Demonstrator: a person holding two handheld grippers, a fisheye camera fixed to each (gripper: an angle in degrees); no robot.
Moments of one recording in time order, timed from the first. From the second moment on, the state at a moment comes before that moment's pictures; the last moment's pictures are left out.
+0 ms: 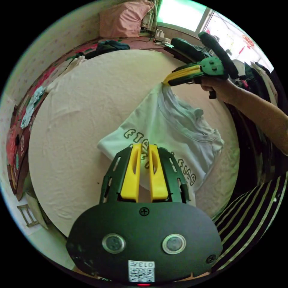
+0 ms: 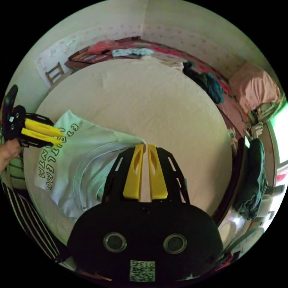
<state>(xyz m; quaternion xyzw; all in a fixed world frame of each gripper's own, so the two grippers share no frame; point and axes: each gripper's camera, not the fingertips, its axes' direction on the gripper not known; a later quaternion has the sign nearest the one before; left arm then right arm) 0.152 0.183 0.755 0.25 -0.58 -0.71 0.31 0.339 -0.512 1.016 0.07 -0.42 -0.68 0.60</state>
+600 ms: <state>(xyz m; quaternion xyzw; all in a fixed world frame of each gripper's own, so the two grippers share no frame) 0.085 0.114 0.815 0.11 -0.58 -0.66 0.47 0.538 -0.433 1.070 0.00 -0.43 -0.67 0.61</state>
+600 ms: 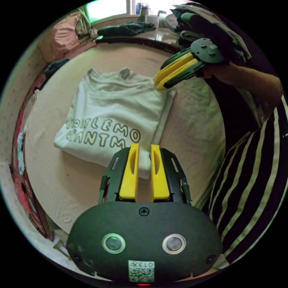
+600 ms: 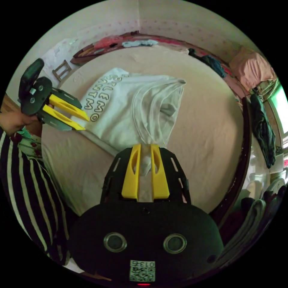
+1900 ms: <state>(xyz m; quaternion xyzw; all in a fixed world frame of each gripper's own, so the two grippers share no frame) 0.231 0.321 0.769 0.52 -0.47 -0.66 0.28 0.507 -0.480 1.098 -0.08 -0.46 -0.53 0.71</state>
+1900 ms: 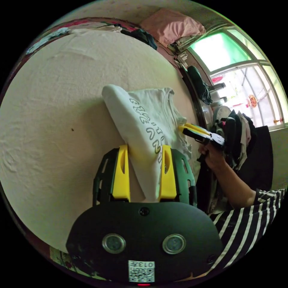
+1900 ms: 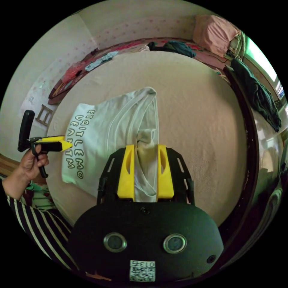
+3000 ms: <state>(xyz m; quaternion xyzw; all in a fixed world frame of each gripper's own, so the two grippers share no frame) 0.206 0.304 0.583 0.49 -0.60 -0.54 0.33 0.507 -0.605 0.943 0.17 -0.35 -0.56 0.73</state>
